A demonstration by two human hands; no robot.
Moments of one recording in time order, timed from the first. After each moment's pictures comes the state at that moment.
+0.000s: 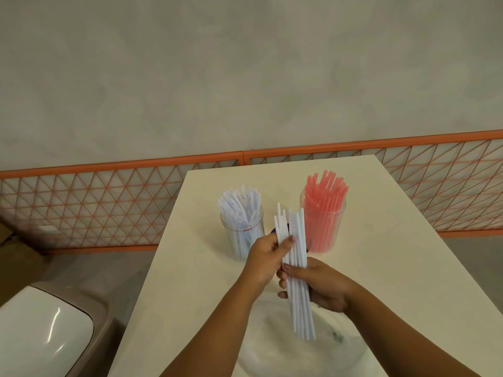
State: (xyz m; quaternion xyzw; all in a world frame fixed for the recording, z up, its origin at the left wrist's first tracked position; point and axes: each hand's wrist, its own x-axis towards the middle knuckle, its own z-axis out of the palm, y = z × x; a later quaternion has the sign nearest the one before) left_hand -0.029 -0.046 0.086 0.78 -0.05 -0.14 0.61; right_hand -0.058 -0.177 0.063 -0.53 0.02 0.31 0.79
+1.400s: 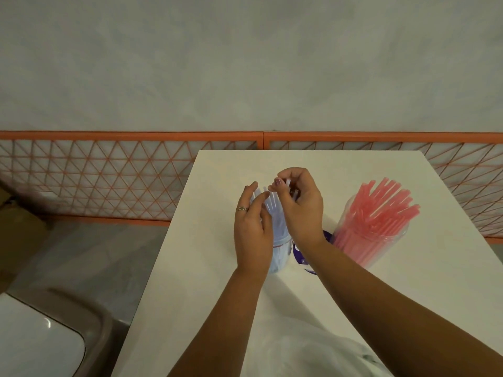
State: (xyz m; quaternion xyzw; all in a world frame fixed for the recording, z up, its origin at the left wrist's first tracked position) left_hand 0.079 0.001 0.062 0.86 -0.01 0.22 0.46; right_hand 0.099 -0.081 0.090 -0.72 -0.03 -0.23 0.65
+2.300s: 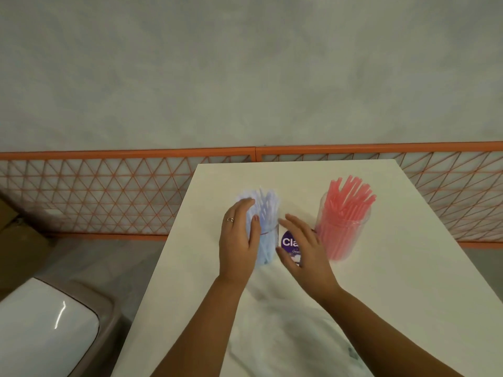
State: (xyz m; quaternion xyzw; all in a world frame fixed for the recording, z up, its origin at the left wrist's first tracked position) left_hand 0.018 0.015 0.072 0.84 -0.11 0.29 0.44; right_hand -0.009 -0.130 0.044 -0.89 -0.11 -0.15 0.42
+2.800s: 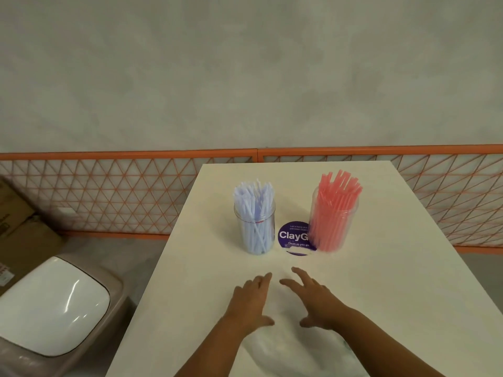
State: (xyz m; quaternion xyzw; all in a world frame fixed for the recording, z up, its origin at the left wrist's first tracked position) left_hand -0.067 0.011 -0.014 0.97 -0.17 -0.19 0.06; right_hand -0.069 -0.170 -0.014 -0.95 -0.17 0.23 0.13
